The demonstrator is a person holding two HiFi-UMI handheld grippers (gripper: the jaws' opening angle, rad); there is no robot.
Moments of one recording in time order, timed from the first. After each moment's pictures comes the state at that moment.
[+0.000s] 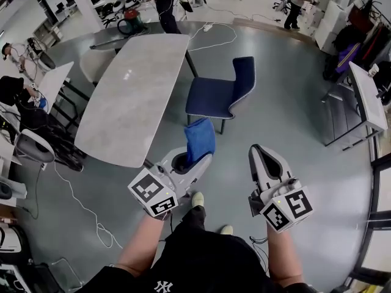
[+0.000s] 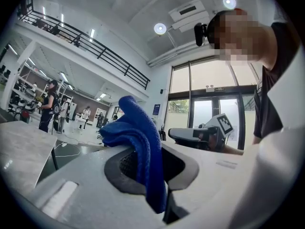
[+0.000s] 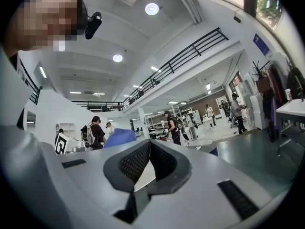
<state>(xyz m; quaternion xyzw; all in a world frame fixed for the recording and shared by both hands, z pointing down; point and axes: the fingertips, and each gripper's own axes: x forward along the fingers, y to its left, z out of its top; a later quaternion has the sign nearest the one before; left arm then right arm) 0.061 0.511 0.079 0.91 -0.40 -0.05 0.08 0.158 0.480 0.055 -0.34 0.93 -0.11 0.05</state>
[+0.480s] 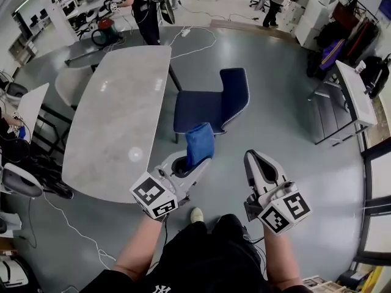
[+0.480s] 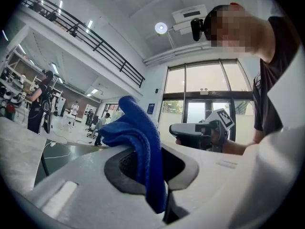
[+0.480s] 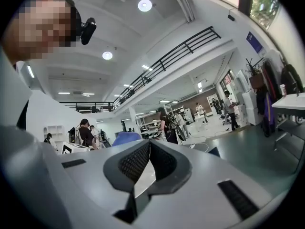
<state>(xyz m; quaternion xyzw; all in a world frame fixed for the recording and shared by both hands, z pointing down) -0.020 0.387 0.097 0.94 -0.34 -0.05 0.08 0.071 0.374 0.061 -0.38 0.91 -0.14 0.05</state>
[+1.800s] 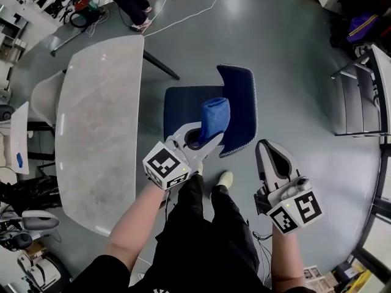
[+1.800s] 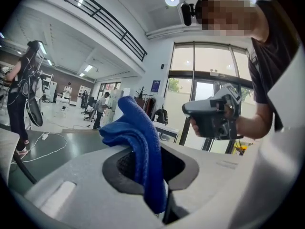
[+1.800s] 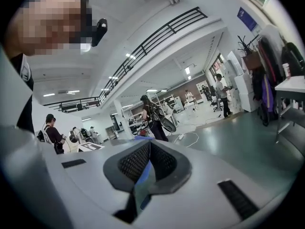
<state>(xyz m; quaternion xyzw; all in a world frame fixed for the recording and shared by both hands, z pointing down) 0.027 -0.057 0.256 0.95 -0.29 0.06 0.12 0.109 -0.037 0.182 -0.41 0.89 -0.21 0.01</state>
